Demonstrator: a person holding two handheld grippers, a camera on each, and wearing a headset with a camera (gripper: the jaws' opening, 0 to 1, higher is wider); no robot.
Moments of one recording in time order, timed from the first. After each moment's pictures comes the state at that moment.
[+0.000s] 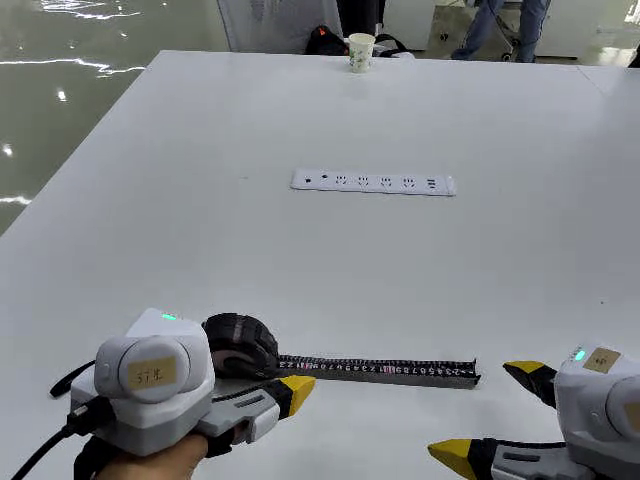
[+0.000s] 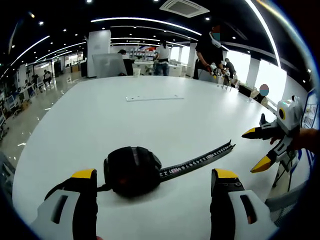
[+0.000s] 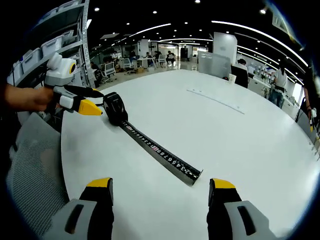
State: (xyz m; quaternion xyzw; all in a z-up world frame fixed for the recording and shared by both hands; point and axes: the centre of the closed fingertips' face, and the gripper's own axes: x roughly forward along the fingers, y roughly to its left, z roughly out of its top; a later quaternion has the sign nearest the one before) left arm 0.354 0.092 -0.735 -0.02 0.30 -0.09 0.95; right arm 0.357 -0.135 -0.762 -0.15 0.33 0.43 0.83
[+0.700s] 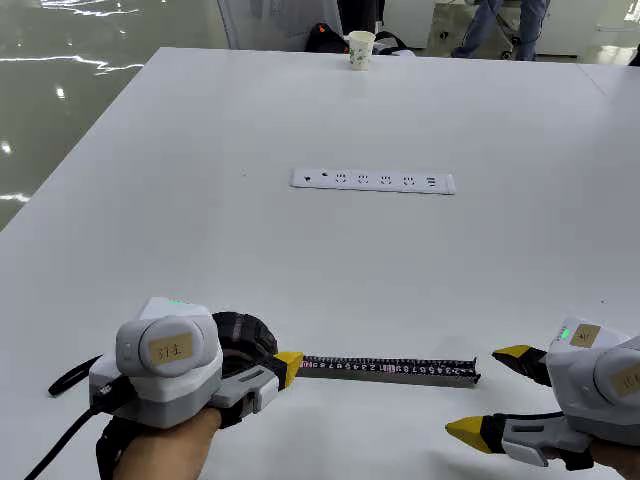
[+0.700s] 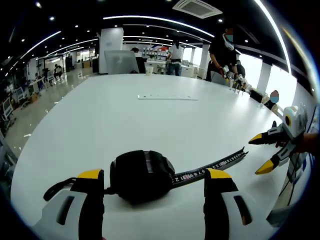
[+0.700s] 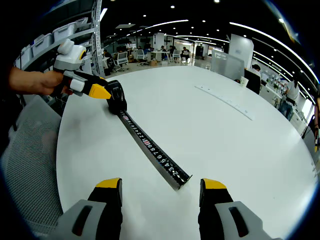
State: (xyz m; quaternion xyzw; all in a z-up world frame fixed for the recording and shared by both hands) left arm 0.371 0.107 -0.745 -0.03 0.31 -0.05 0.95; right arm 0.379 -0.143 -0.774 -0.21 0.32 0.47 0.79
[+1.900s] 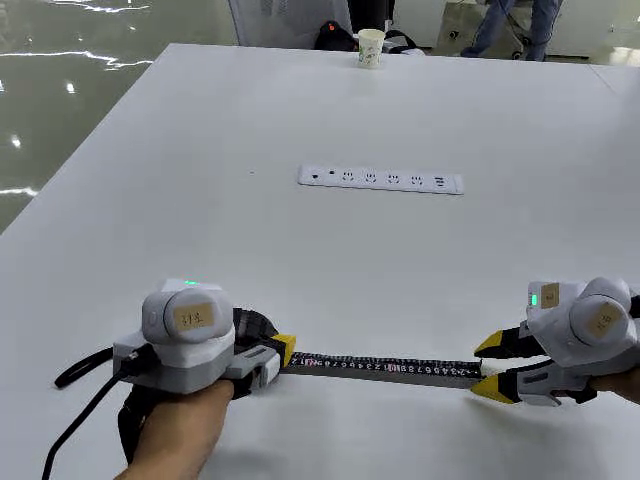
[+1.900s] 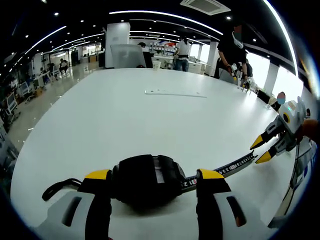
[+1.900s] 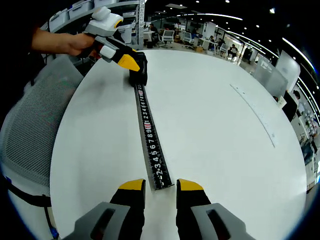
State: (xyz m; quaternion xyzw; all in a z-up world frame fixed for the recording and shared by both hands) left arm 0.387 0.113 -0.757 -0.04 0.33 -0.02 0.94; right arm 0.405 -0.149 -0.794 -0.34 0.33 0.59 0.65
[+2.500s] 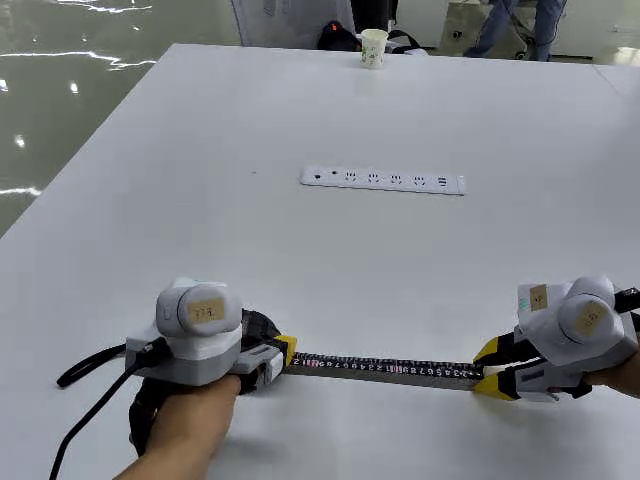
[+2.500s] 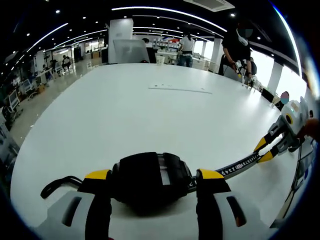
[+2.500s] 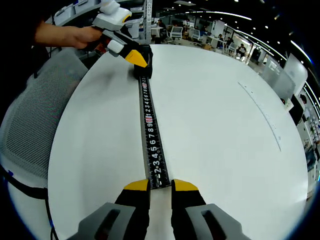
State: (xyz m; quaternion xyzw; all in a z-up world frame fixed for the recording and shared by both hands) left arm 0.390 0.117 -0.769 -0.04 0.35 0.00 0.94; right arm 0.406 -0.150 -0.803 -0.36 0.34 0.61 0.63
